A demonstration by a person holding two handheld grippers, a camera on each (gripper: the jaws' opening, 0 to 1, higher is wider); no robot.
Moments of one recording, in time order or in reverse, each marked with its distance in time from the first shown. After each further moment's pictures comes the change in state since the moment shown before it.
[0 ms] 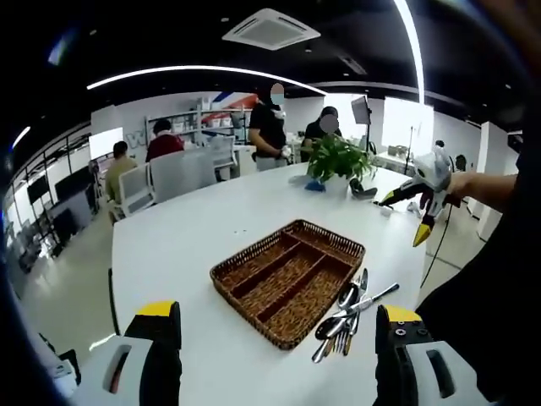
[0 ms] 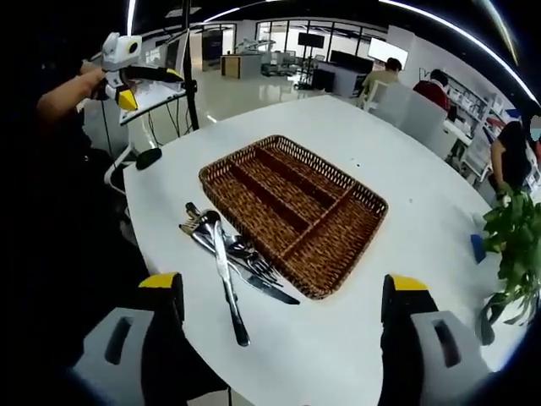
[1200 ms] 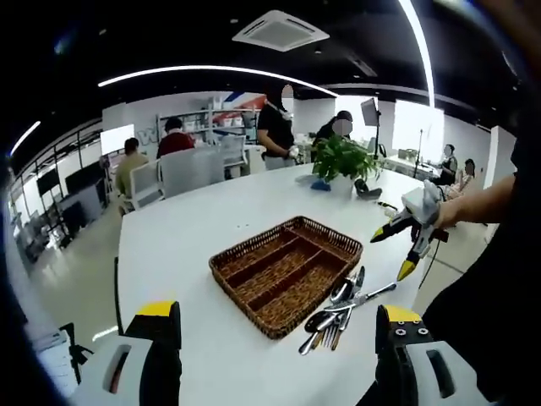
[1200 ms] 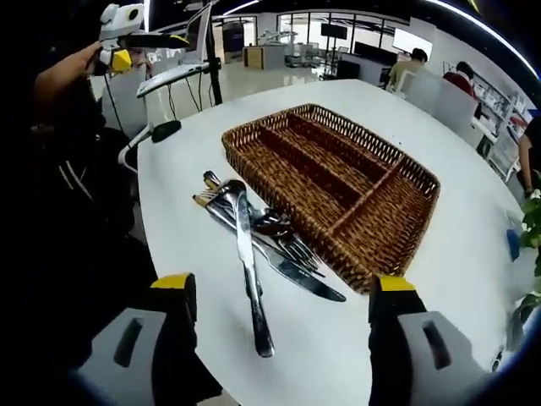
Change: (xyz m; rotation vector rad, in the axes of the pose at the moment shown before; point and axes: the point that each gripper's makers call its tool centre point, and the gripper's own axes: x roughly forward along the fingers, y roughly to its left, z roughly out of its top) left arm -0.018 -0.028 -0.024 -0.039 0.004 0.071; right arm 0.065 0.047 -0.051 -0.041 0.026 0.138
